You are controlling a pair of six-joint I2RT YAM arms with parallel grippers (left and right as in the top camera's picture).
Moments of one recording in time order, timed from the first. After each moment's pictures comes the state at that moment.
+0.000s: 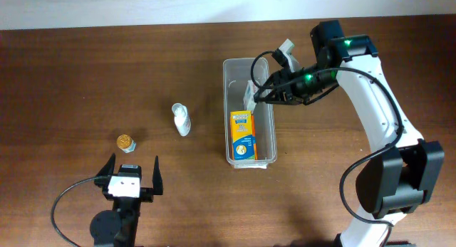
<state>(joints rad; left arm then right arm) 0.03 0.01 0.06 -0.18 0.08 0.14 0.12 1.92 1.76 -1.26 -0.94 -0.08</state>
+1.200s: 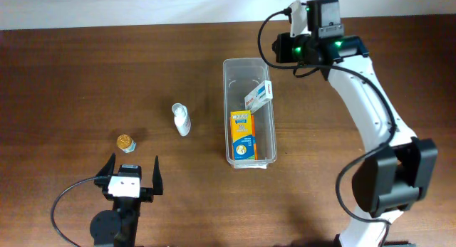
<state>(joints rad) 0.03 0.01 0.06 -0.18 0.08 0.14 0.17 1.95 1.76 -0.64 -0.28 0.16</state>
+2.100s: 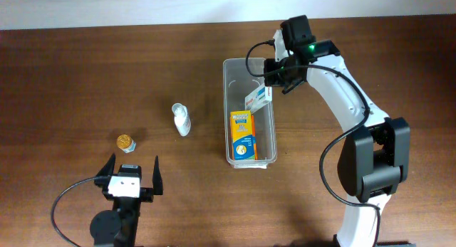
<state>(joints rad) 0.03 0.01 0.06 -0.18 0.08 0.14 0.22 2.07 1.76 -0.85 -0.22 0.19</state>
